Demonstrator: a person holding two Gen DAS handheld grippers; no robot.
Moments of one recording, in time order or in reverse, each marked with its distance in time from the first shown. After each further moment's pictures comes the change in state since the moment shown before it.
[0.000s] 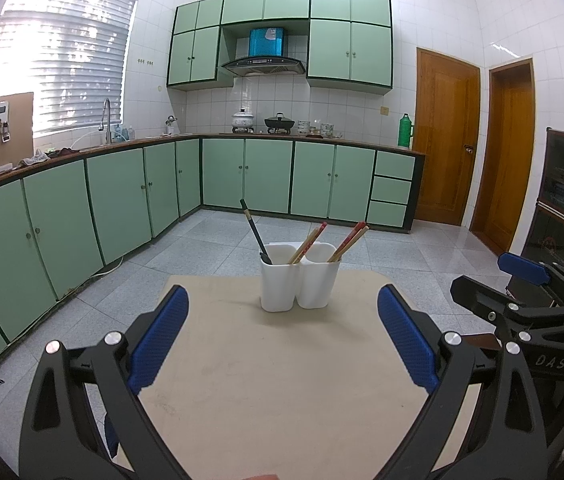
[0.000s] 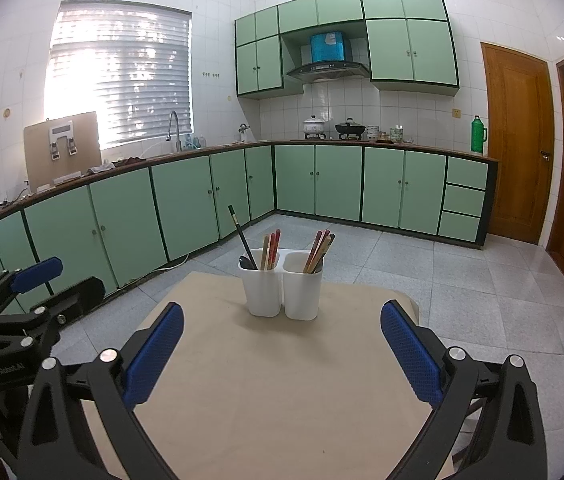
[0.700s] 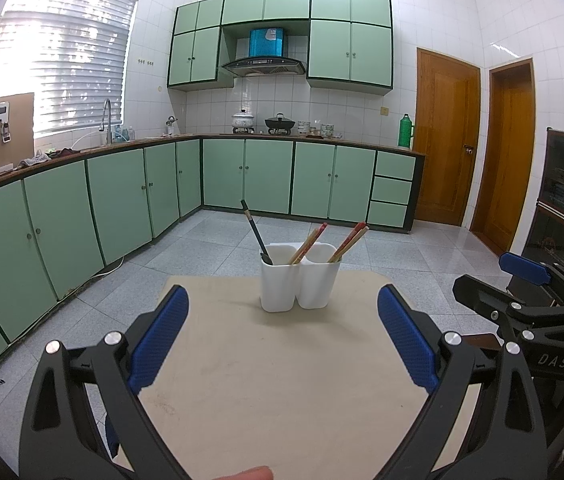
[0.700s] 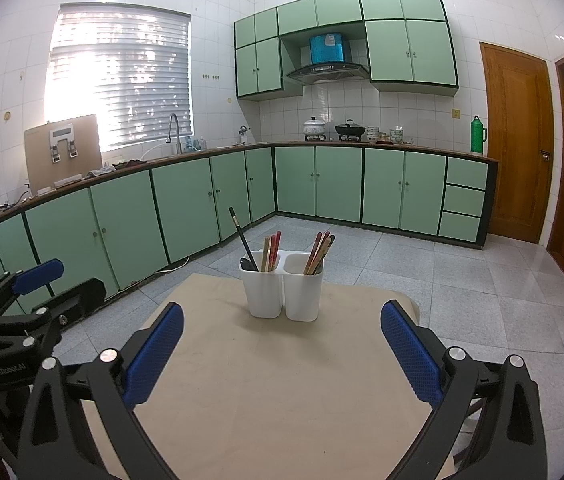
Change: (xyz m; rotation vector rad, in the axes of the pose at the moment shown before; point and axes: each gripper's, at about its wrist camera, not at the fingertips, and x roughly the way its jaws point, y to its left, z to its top) left arm 0.000 -0.005 0.001 0.002 0.000 0.002; right arm -0.005 -0.001 0.003 0.005 -0.004 0.003
